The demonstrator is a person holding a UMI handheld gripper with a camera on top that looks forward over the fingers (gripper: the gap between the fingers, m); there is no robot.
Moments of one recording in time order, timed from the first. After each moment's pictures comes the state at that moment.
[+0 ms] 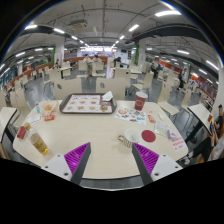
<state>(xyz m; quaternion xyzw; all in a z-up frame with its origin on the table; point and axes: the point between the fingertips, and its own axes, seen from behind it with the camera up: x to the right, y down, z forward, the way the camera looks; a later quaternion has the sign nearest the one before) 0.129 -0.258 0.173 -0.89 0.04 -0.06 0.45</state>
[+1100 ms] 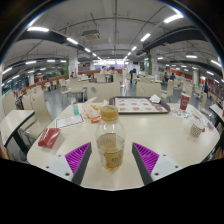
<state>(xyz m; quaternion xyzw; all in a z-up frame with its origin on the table) -0.180 -0.174 0.066 -0.85 0.01 0.01 0.52</state>
